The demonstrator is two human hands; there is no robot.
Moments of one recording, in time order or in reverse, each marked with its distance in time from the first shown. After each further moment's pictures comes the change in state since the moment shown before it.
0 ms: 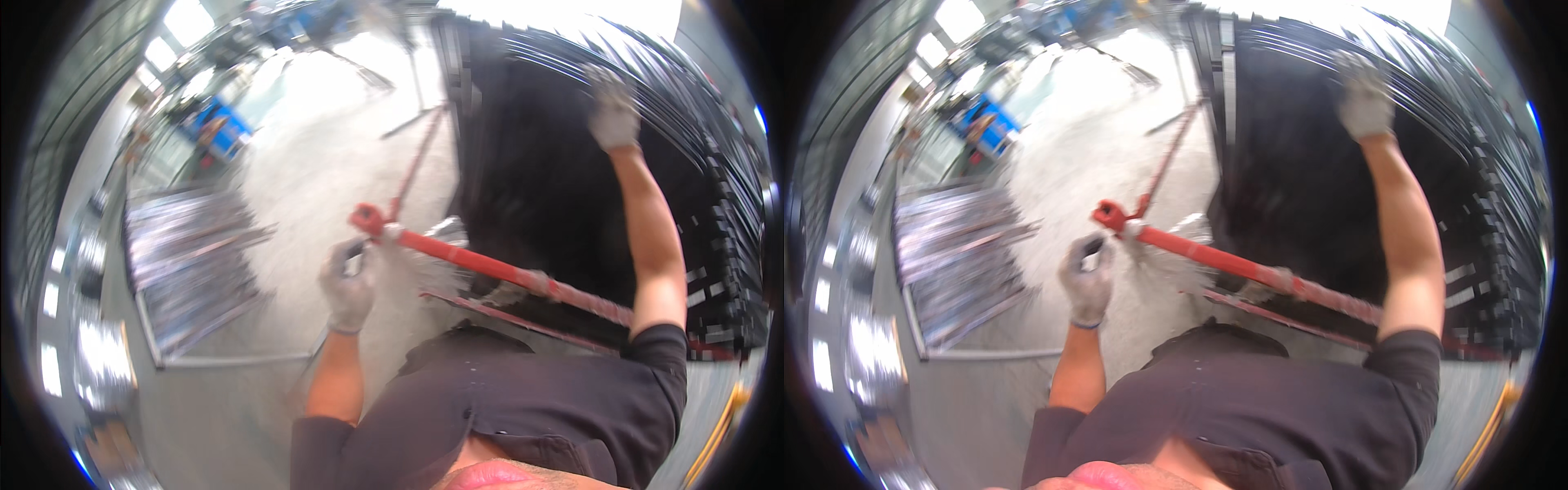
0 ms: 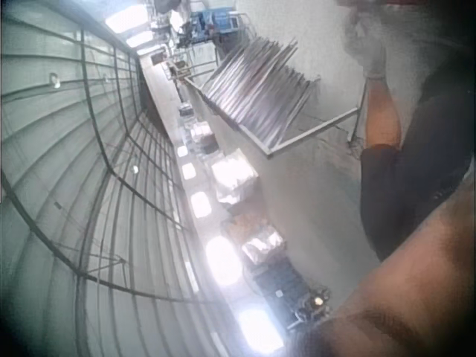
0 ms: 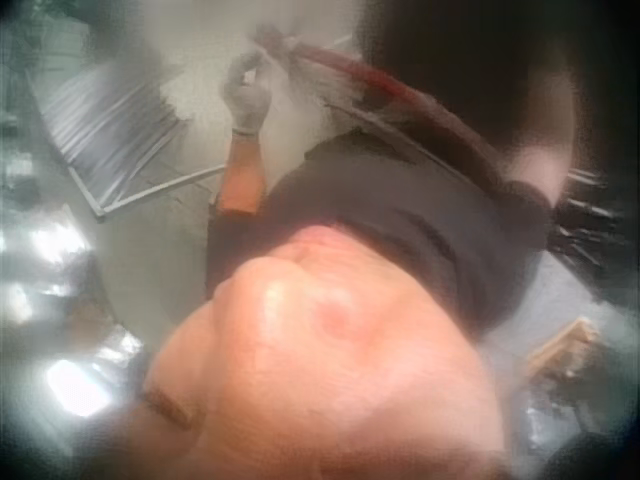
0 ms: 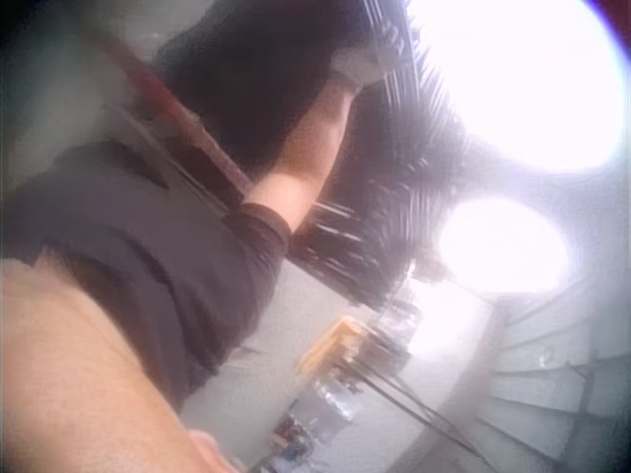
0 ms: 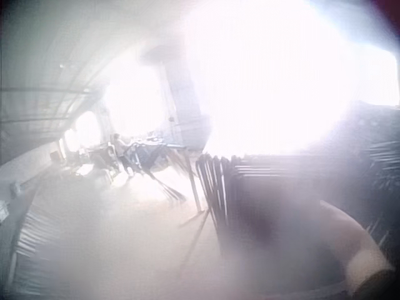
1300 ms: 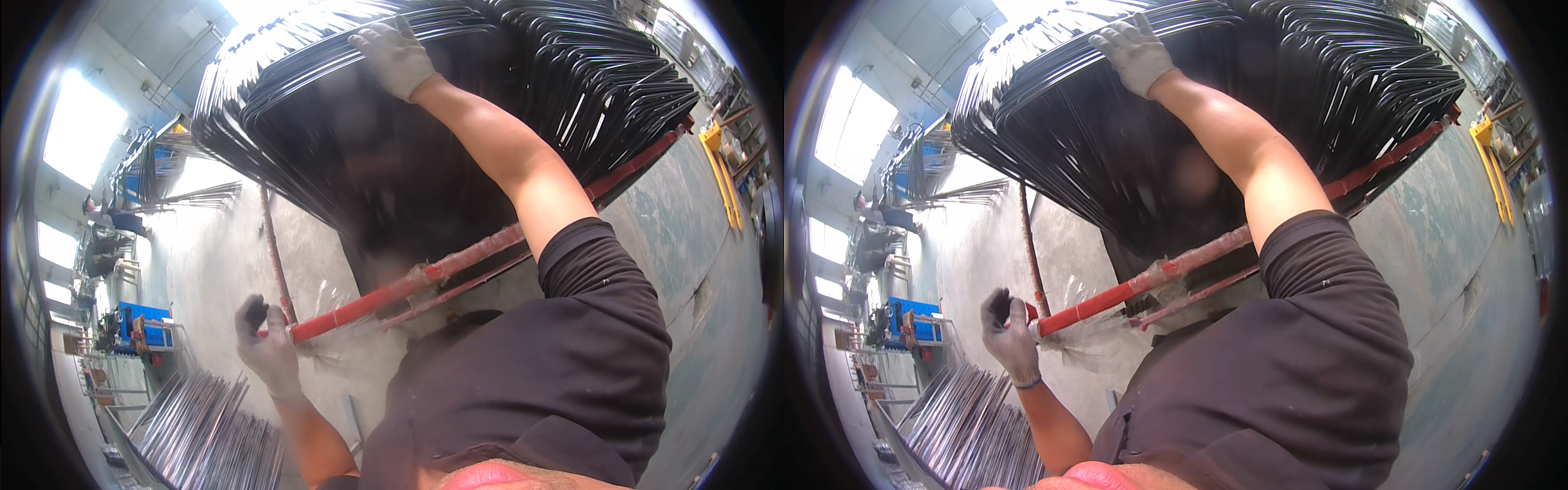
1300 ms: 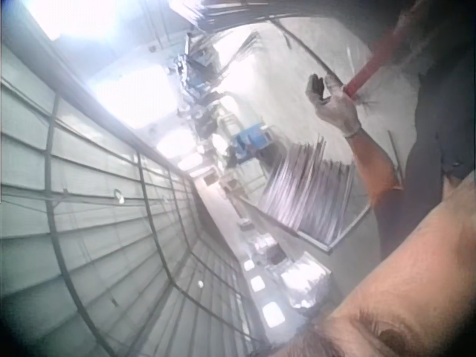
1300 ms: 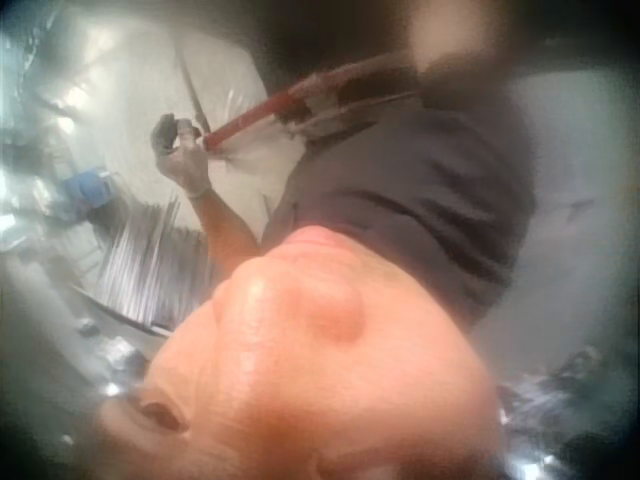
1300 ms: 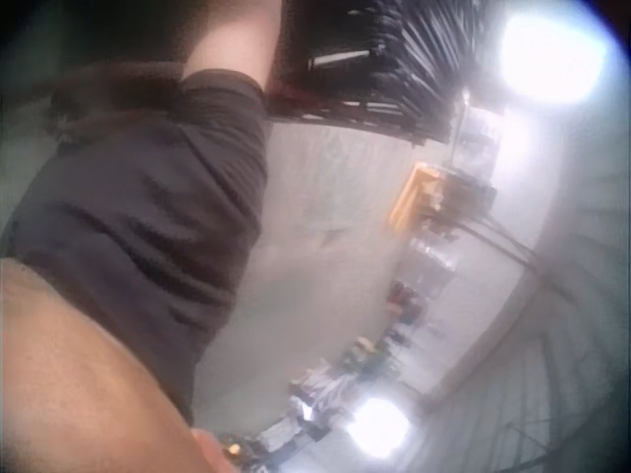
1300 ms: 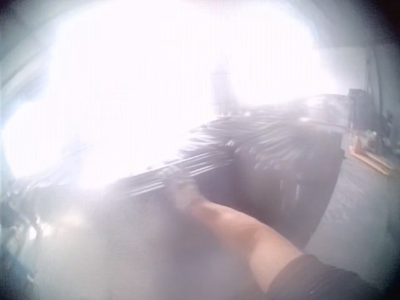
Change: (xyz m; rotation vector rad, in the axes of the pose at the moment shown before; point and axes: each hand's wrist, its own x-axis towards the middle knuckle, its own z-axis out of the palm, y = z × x) left_hand 0.077 0.075 0.062 -0.159 -0.393 0.000; right_hand -0.039 0.064 0.001 0.066 -0.022 0.232
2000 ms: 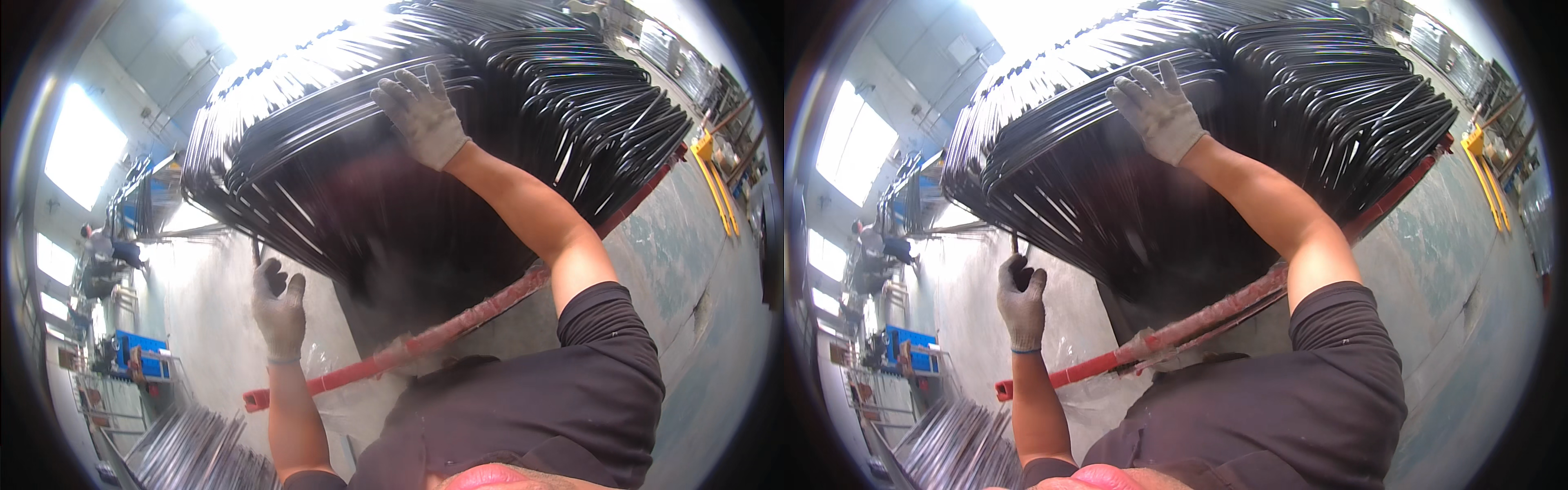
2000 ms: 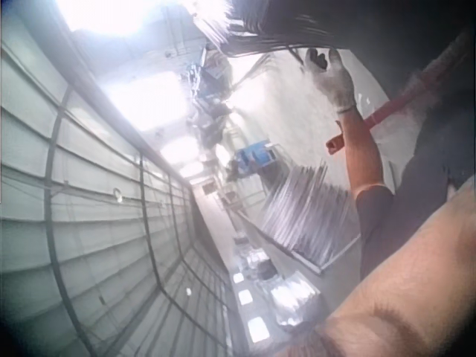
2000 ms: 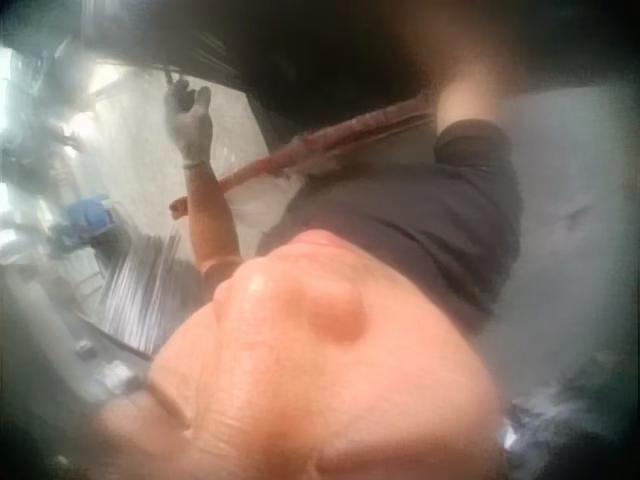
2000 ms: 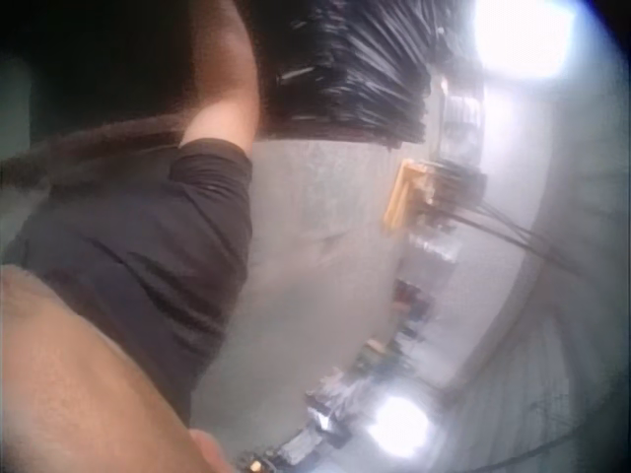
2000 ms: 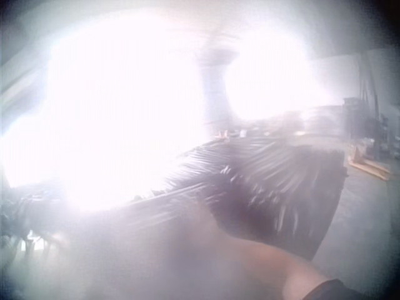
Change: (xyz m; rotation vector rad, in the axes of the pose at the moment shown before) left_hand 0.099 0.050 0.139 -0.062 -0.190 0.056; right_hand -0.036 0.055 -0.051 -0.080 0.195 -0.131
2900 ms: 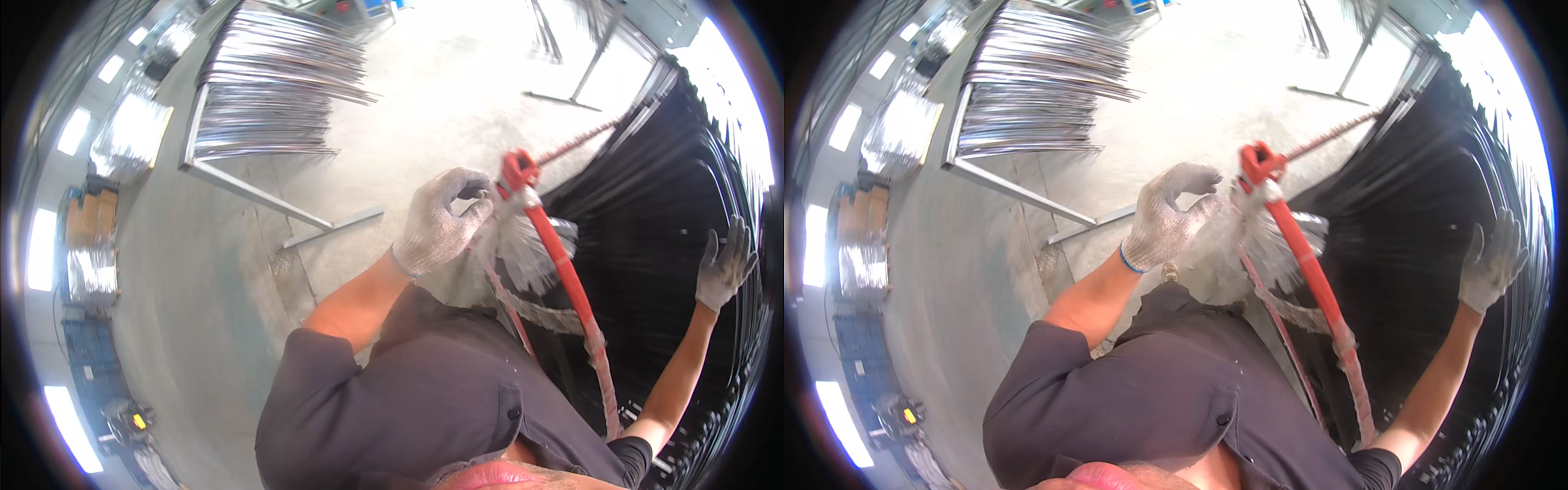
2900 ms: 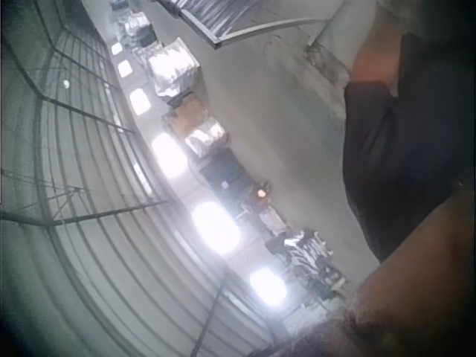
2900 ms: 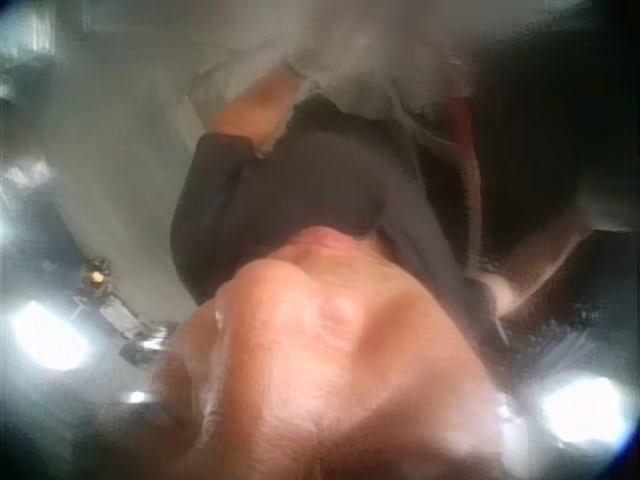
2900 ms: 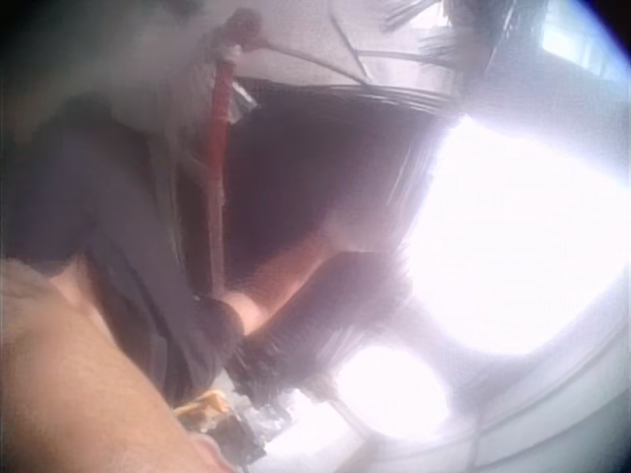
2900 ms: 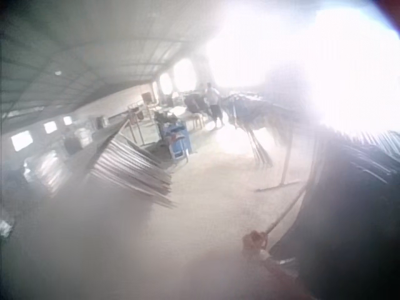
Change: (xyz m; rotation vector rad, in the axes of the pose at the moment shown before) left_hand -0.267 -0.058 -0.173 -0.066 0.556 -0.304; right_hand 0.058 -0.120 0.078 0.032 -0.060 -0.348
